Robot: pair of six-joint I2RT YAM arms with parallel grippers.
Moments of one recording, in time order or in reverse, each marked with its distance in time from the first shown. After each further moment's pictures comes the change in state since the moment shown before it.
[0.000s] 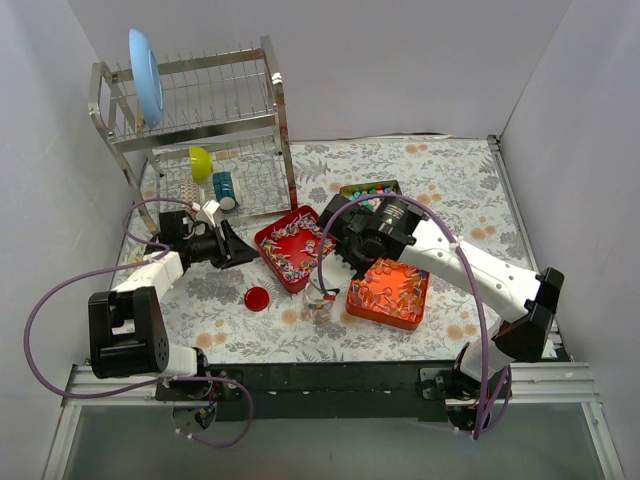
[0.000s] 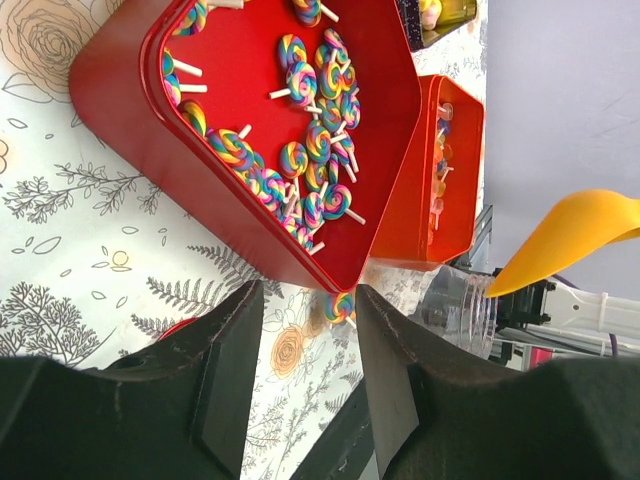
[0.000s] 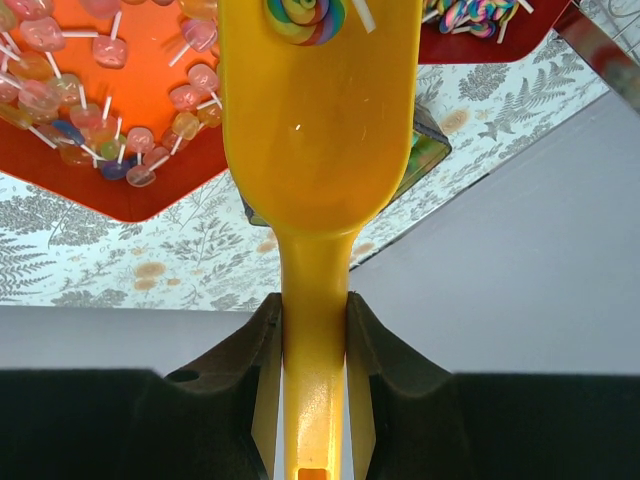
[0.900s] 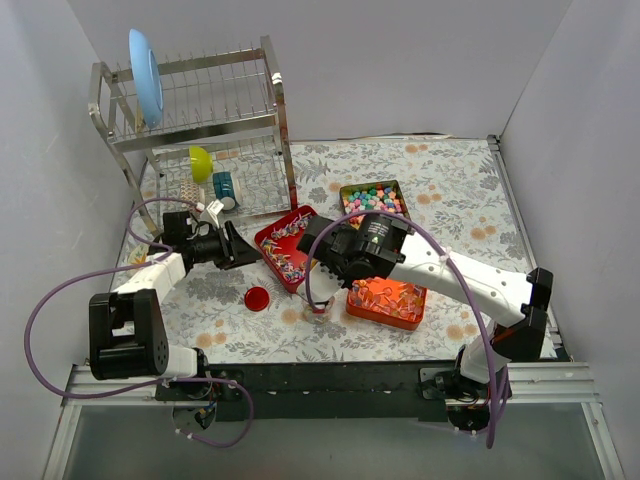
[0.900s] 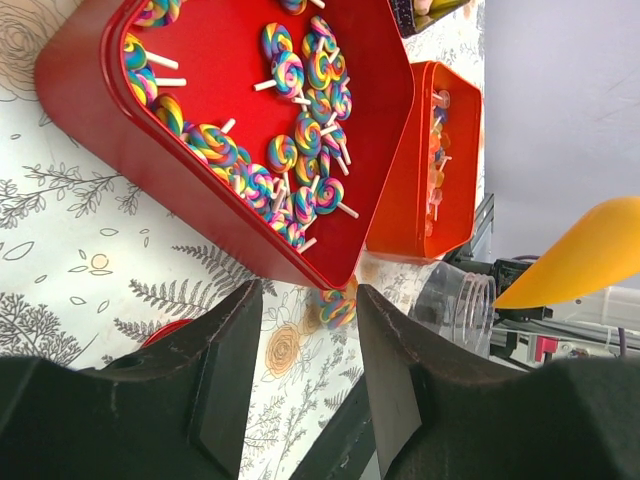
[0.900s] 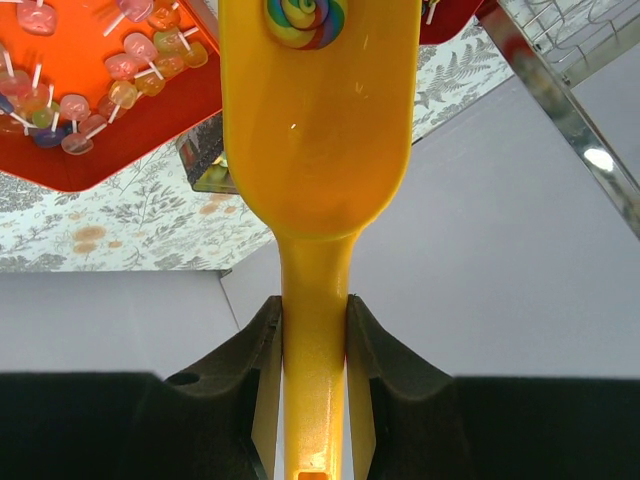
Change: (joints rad) left arm -0.027 -0.019 -0.016 0.017 0.002 -0.001; right arm 0.157 0.043 0.064 -0.003 0.199 0.034
